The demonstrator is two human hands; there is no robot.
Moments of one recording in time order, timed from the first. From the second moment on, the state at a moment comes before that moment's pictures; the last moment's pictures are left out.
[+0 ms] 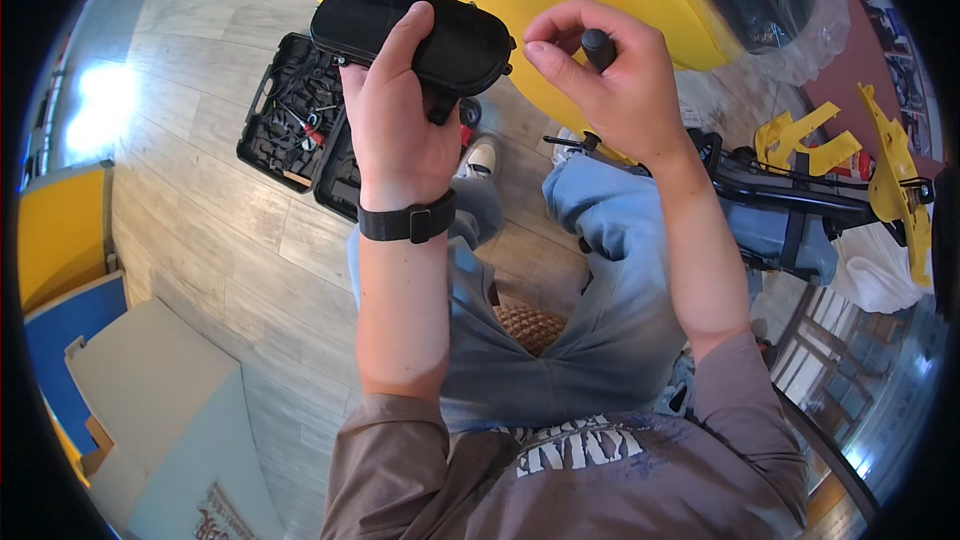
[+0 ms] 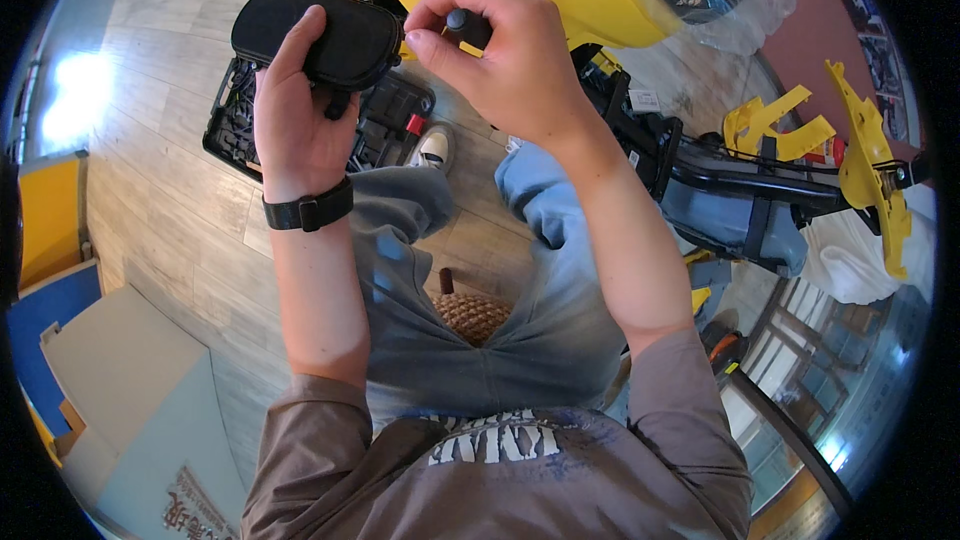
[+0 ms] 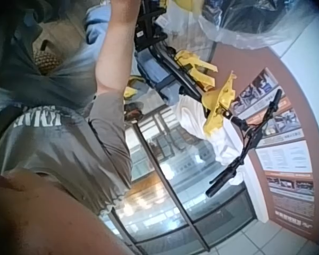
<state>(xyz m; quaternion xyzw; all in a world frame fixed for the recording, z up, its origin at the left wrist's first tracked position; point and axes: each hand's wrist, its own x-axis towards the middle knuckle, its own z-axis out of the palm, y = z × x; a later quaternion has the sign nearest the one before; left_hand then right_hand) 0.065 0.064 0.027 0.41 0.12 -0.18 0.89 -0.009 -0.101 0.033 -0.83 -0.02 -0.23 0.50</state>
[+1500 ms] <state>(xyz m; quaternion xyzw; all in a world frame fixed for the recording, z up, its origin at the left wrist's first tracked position) 0.064 0.068 0.032 0.35 0.05 -0.17 0.92 -0.015 -0.081 0.035 -0.85 -0.05 -0.26 0.45</state>
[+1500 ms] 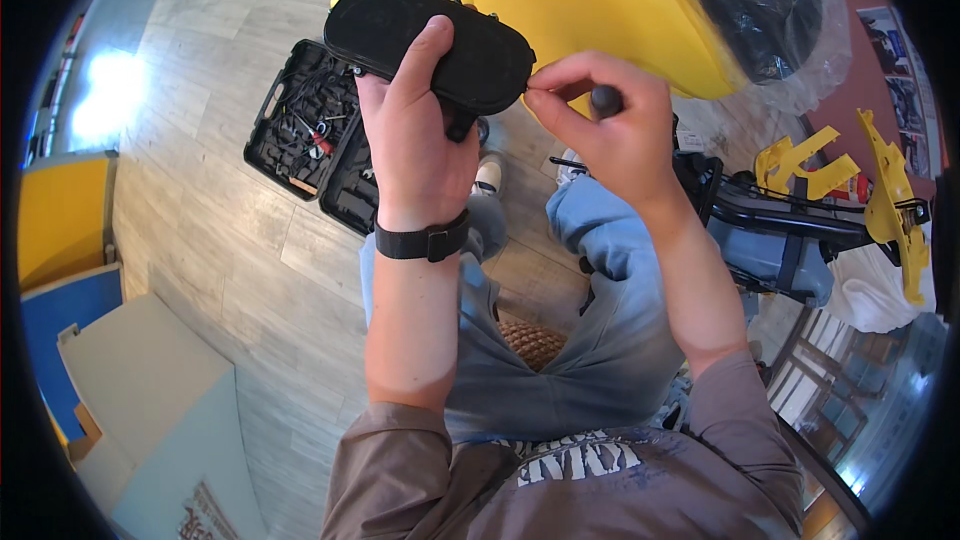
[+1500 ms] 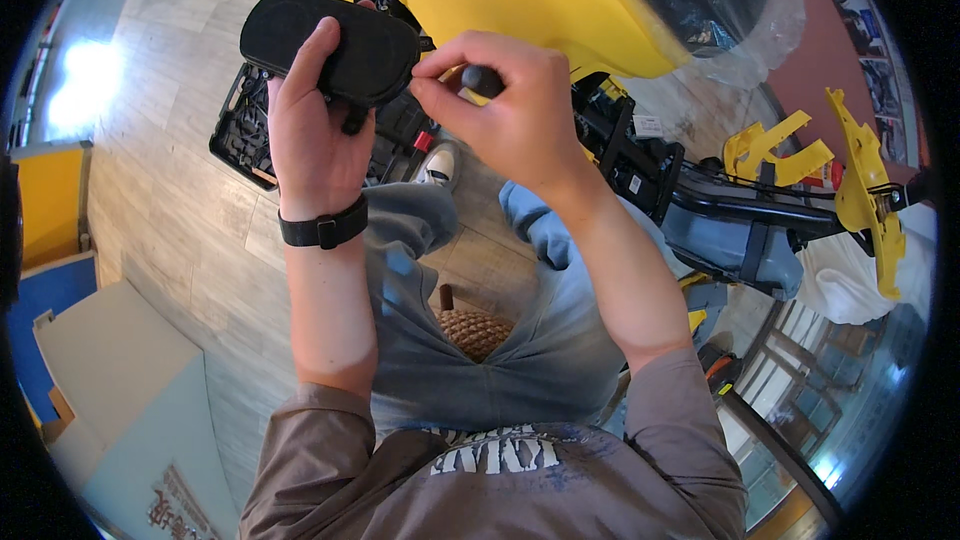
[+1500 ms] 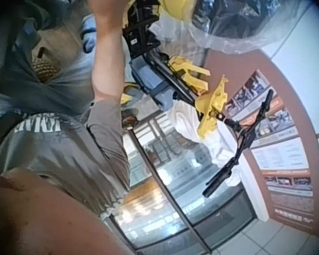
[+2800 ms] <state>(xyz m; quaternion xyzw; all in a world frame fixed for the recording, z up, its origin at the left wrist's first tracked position) 0.055 0.061 0.029 0.39 0.05 -0.15 0.91 -0.010 -0.066 0.044 -0.62 0.17 0.03 0.76</state>
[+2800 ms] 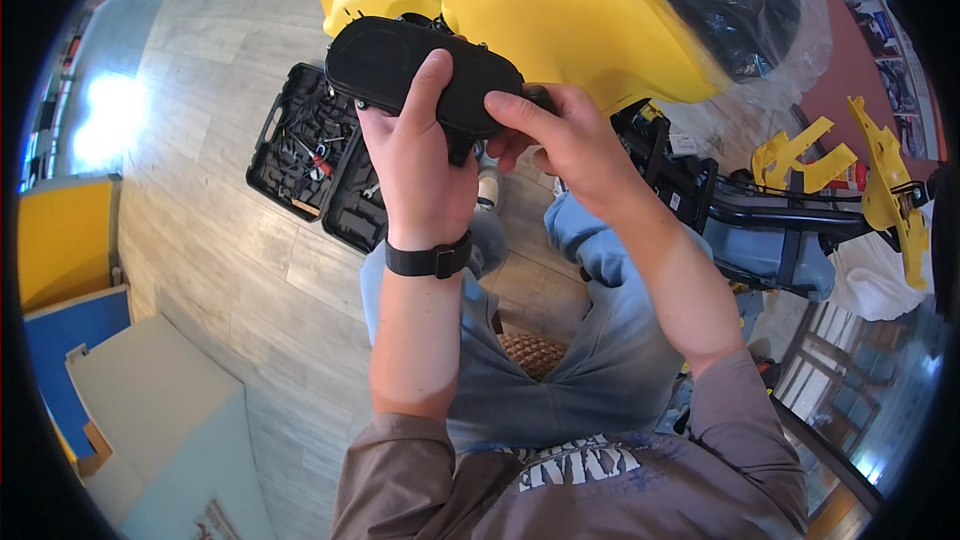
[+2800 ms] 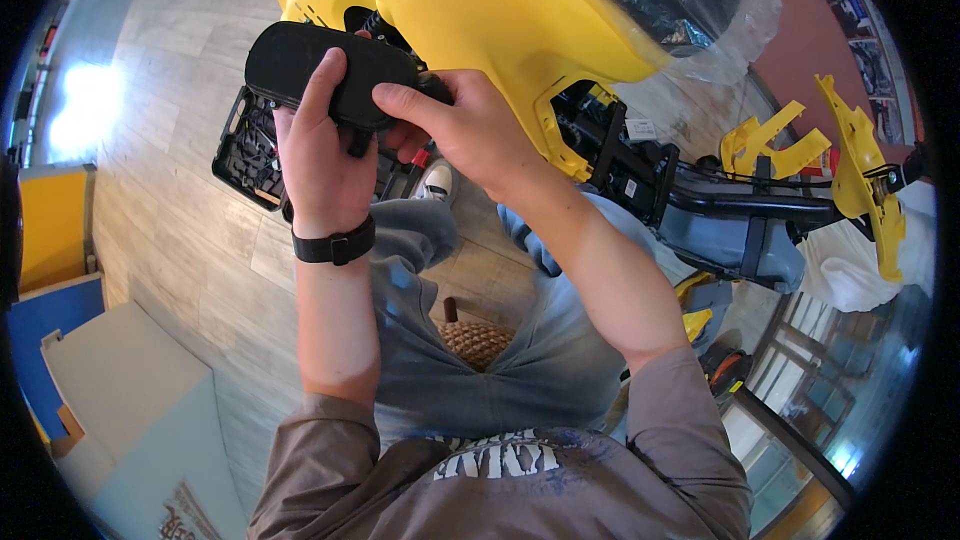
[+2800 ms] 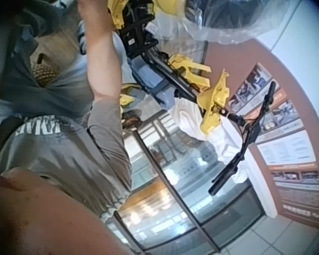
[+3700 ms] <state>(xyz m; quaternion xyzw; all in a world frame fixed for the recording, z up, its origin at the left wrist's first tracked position) 0.056 0.059 0.026 0.32 0.08 -0.21 0.92 -0.014 -0.070 0.049 -0.57 0.20 0.03 0.80</state>
